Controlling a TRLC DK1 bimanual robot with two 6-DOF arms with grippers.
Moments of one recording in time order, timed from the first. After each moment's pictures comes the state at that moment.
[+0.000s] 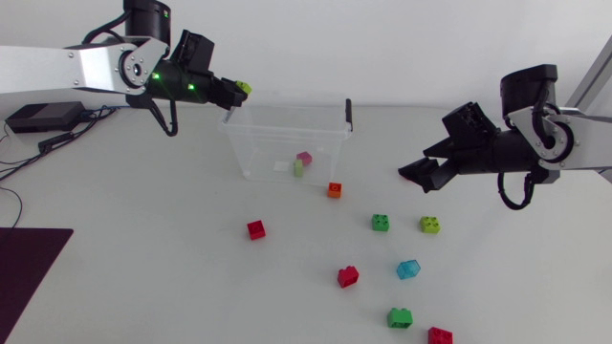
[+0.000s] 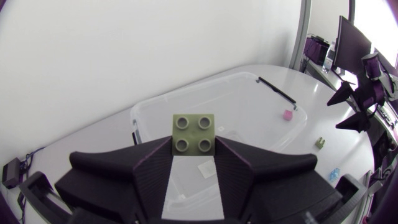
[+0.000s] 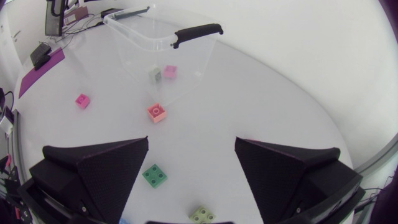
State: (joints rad) left arm -0.18 1.89 1.51 -0.16 0.35 0.24; right arm 0.02 1.52 0.94 -0.19 -0.42 -0.50
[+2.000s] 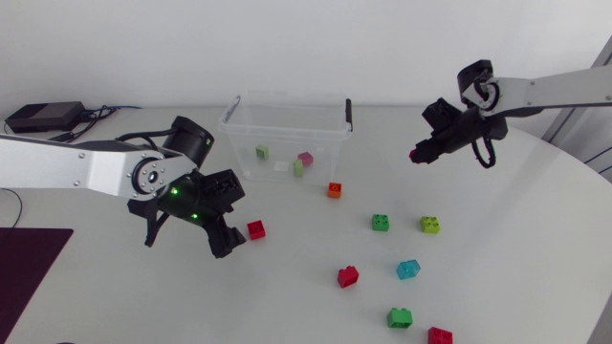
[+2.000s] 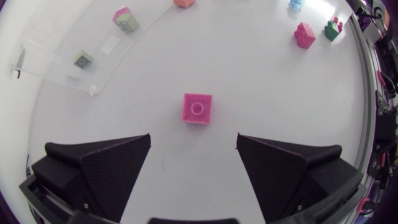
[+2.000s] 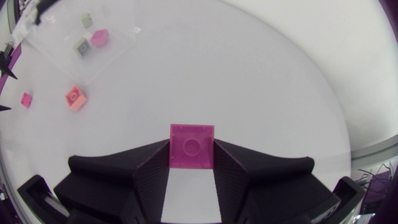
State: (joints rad) left arm -0.37 1.70 0.93 -0.38 0.17 0.73; right arm -0.05 2.08 1.54 -0.51 -0.21 -0.55
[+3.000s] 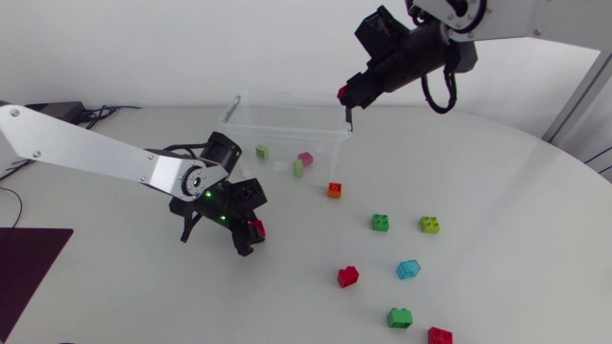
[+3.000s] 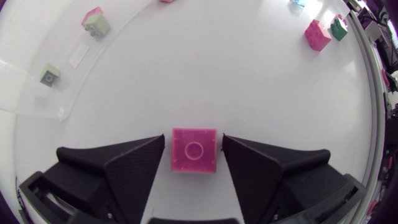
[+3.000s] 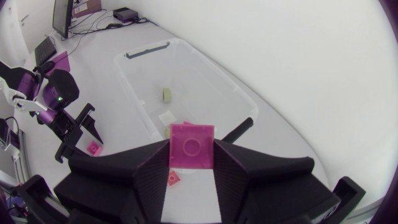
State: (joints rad) left arm -0.39 1.95 1.04 -0.29 0.25 0.76; right arm 0.35 1.85 1.70 -0.61 -0.20 -0.40
